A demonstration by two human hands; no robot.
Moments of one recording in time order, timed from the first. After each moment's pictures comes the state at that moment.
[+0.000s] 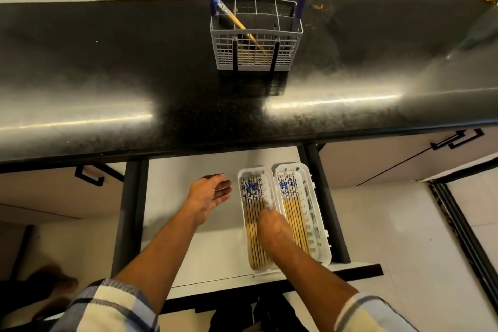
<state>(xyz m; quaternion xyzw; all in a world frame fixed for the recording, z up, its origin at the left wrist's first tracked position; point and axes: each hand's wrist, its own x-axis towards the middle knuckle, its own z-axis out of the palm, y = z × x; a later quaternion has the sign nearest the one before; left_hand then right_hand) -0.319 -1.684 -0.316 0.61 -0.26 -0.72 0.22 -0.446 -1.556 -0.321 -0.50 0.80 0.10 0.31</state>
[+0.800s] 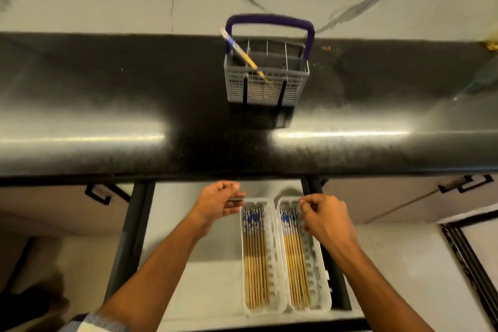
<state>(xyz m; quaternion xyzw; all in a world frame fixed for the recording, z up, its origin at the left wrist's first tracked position) -0.339 -1.699 -0.251 0.53 -0.43 -0.70 0.22 -0.550 -1.574 -0.210 -0.41 0.84 -0.23 0.28</state>
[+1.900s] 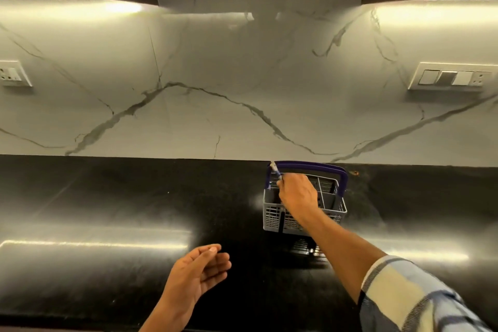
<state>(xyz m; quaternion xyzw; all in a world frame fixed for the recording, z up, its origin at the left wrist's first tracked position) -0.276 -1.809 -0.119 0.49 -0.32 -0.70 0.41 -0.538 -1.902 -0.083 -0.57 0.80 -0.20 0.05</state>
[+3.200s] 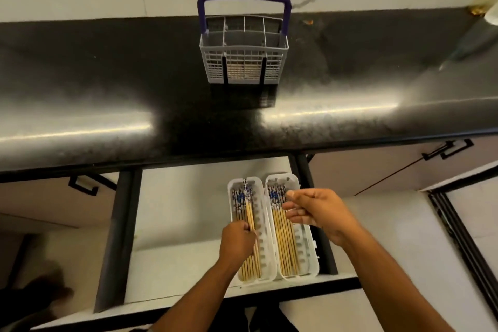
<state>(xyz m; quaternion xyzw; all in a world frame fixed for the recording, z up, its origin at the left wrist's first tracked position) -0.379 -1.580 -0.322 0.65 -0.54 -0.54 0.01 -0.566 -1.533 -0.212 -0.20 0.69 -0.39 0.57</state>
